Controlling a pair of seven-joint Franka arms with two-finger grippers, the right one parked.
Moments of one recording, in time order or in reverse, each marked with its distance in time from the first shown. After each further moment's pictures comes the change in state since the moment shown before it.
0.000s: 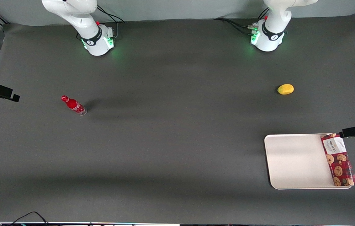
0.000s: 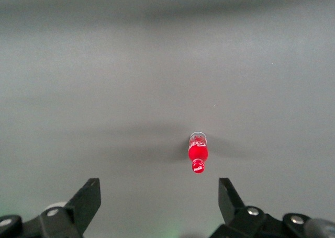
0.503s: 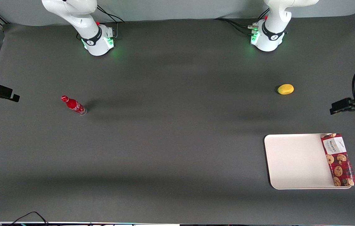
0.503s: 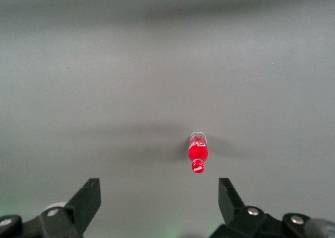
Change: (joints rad) arm -0.066 -0.304 -0.038 -0.247 0.045 0.010 -0.039
